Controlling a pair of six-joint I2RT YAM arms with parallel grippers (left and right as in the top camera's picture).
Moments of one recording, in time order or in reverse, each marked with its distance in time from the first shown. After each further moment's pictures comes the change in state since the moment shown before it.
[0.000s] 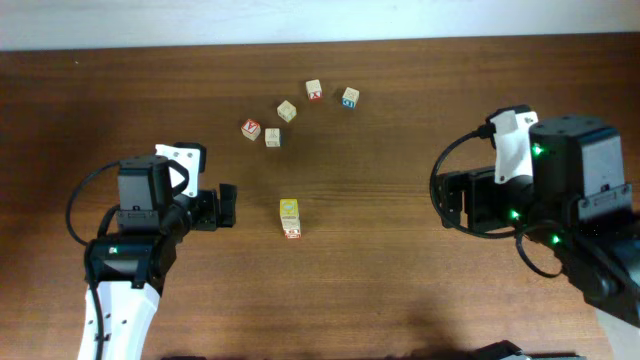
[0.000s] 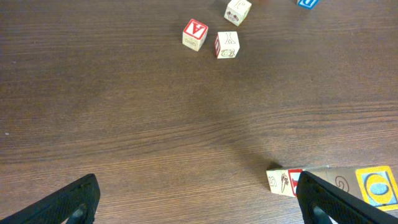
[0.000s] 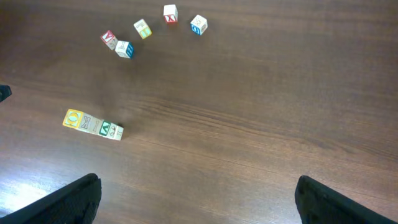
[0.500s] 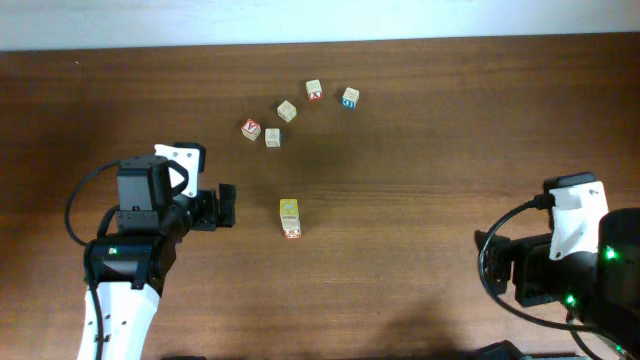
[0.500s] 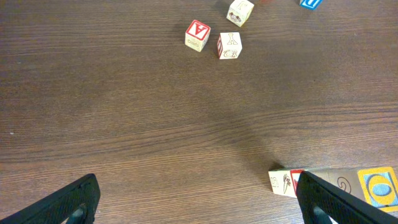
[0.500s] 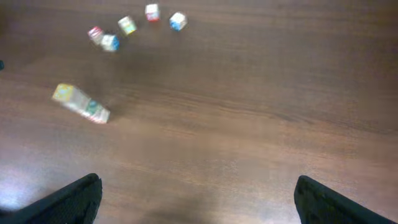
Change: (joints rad) left arm 0.000 -0.003 0.001 0.000 -0.010 0.000; right arm 0.000 -0.229 0.006 -0.172 0.087 0.000
